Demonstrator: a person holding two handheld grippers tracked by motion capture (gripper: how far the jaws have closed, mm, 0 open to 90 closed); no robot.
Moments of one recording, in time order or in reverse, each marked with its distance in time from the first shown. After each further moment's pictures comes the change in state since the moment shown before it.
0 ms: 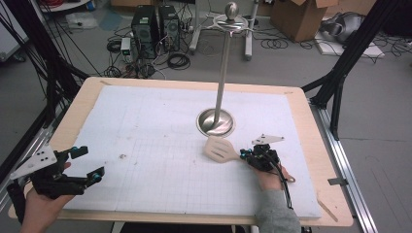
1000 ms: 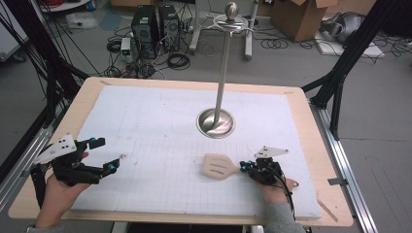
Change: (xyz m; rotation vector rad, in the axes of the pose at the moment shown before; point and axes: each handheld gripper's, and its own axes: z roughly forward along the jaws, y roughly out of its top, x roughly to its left) left arm 0.002 0.013 0.040 0.002 -0.089 0.015; right arm 0.022 -0.023 -0.023 0.002 0.079 -0.023
